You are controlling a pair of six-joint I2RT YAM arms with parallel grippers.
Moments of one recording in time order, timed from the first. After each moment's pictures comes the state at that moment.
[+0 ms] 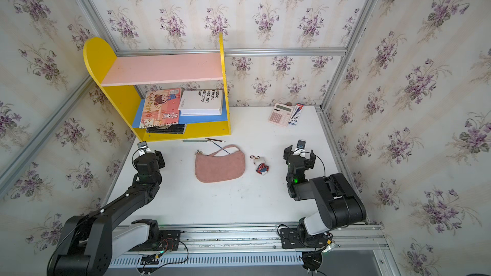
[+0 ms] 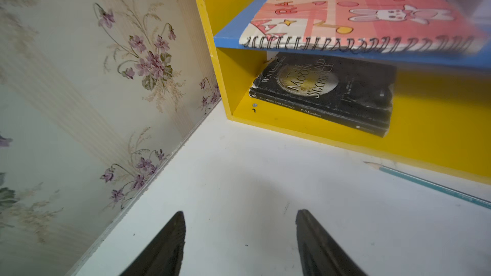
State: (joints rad) left arm -0.04 1.19 0.31 0.47 -0.50 -0.10; right arm 0.22 1.51 0.25 1.05 0.59 0.02
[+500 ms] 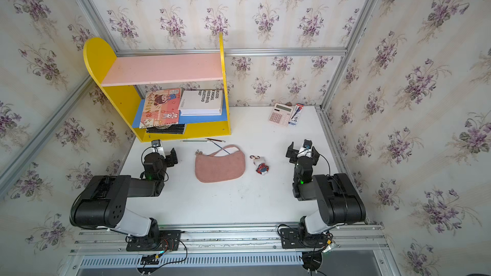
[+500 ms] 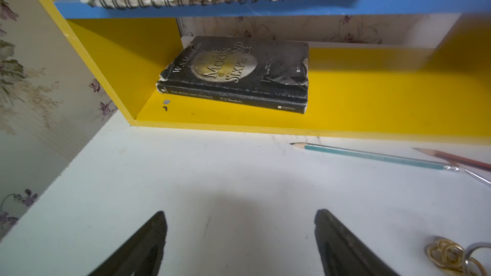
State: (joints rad) left arm -0.02 1.53 0.32 0.84 -0.16 -0.04; right arm 0.08 1.54 0.20 1.17 0.32 0.06
